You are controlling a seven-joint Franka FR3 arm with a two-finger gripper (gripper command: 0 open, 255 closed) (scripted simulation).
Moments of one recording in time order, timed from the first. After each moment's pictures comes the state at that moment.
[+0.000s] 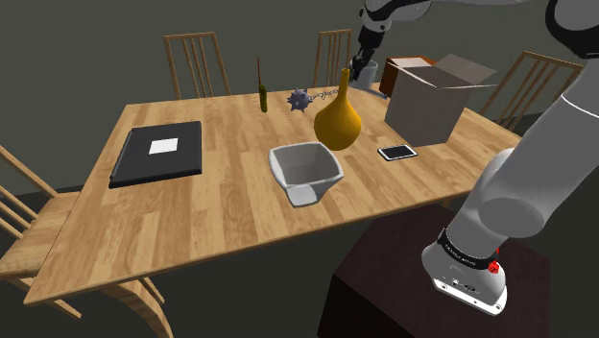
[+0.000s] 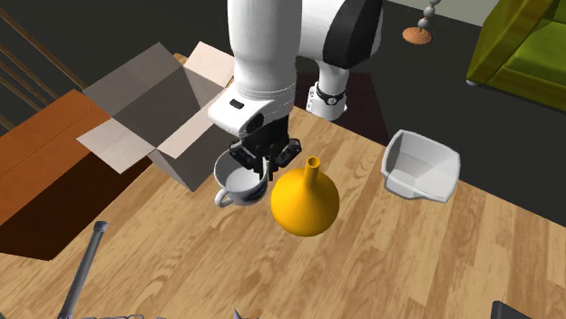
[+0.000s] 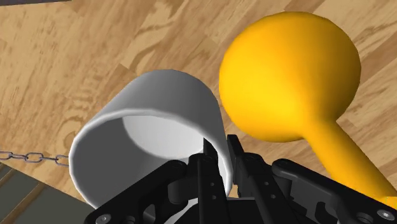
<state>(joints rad) 0.02 -0.11 -0.44 -1.95 -0.01 2.07 -0.52</state>
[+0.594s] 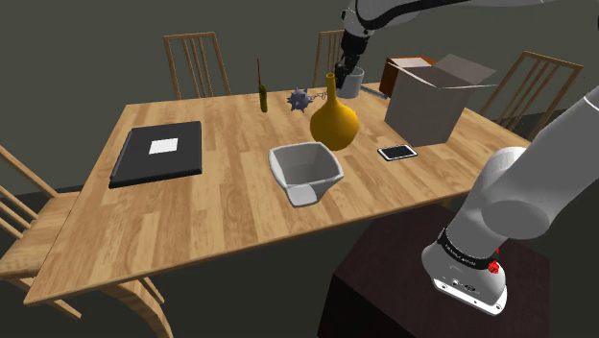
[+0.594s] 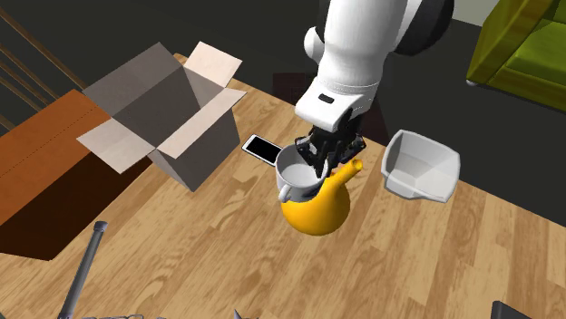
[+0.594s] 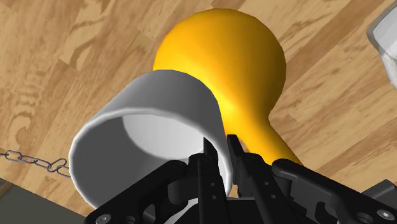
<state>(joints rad) 0.10 -0.25 -0.29 -2.09 -0.09 2.07 -0.26</state>
